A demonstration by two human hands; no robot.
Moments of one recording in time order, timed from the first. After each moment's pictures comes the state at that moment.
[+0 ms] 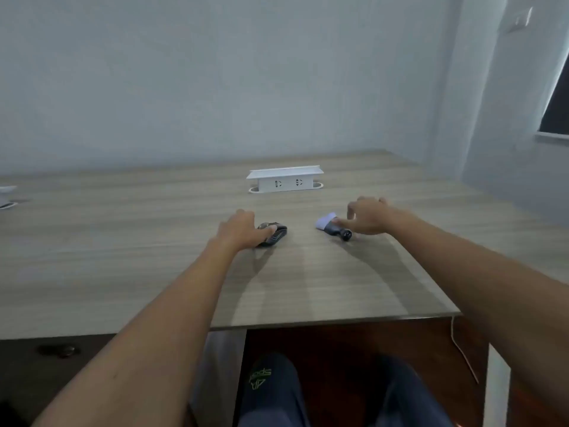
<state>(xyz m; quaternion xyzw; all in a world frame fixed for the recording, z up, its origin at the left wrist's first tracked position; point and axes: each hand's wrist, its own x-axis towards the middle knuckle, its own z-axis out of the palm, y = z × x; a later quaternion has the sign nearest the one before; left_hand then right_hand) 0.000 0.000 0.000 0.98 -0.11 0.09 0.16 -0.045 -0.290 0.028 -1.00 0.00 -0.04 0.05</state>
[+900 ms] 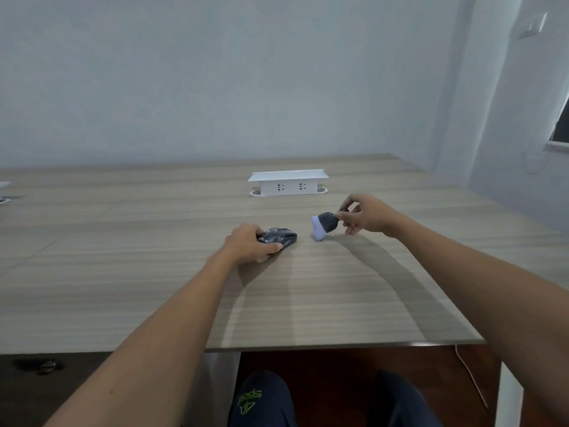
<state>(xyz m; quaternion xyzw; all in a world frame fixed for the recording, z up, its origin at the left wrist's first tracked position) 0.023 0.002 -0.026 0.94 -0.11 0.02 0.31 -0.006 -0.295 0.021 -0.90 -0.04 -0.07 0.43</state>
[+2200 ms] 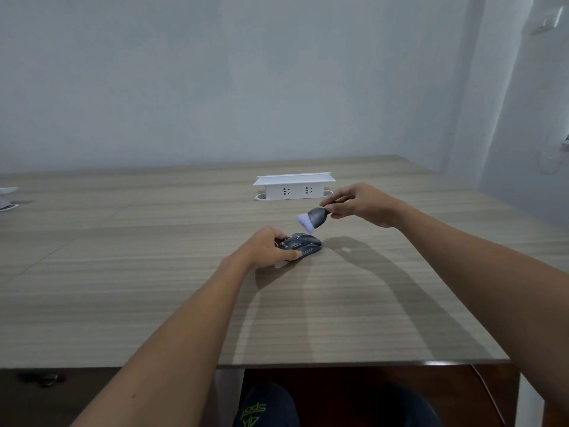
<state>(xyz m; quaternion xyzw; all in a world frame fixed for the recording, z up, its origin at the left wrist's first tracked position) 0.037 -0.016 -0.025 0.91 -0.24 -0.01 0.34 0.027 -0.282 0.046 -0.83 -0.15 0.00 0.54</state>
